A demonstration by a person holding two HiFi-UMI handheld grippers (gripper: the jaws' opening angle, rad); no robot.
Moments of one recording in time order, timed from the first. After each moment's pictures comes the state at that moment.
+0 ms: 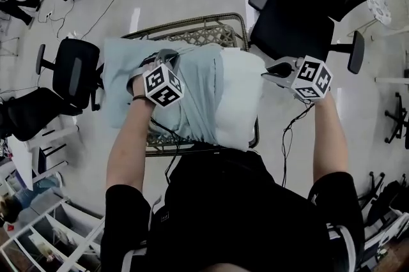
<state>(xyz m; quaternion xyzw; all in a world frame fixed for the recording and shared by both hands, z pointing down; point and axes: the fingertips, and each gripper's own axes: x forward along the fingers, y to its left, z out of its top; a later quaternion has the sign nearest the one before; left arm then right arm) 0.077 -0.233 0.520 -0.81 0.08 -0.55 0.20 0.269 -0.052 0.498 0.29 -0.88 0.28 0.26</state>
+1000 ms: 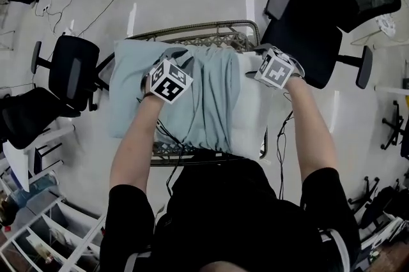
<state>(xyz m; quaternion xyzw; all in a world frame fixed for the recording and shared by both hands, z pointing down) 0.081 -0.281 0.565 -0.87 0.09 -0.48 0.03 0.232 -0.171 0.607 0.31 -0.78 0.26 0.48</state>
